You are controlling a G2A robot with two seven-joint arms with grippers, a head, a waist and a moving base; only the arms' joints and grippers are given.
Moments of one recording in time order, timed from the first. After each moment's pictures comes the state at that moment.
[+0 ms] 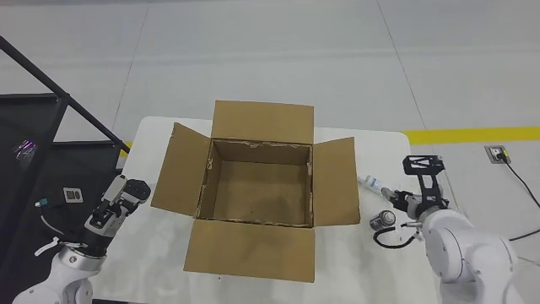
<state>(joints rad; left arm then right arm) 1.50 -1.18 -1.88 -1.80 -0.32 -0.37 -0.60 -1.20 -1.30 1.58 -2.07 -1.47 0.16 1.15</state>
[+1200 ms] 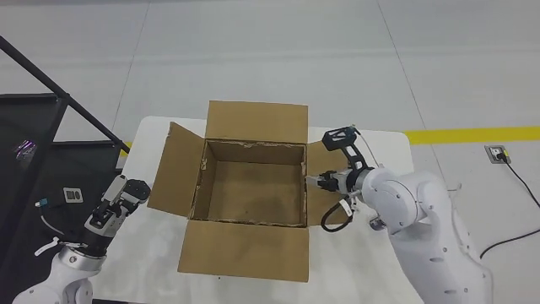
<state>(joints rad) 1.50 -1.18 -1.88 -1.80 -0.32 -0.37 -0.60 -0.81 -1.32 1.24 -1.74 -1.02 0.07 1.26</state>
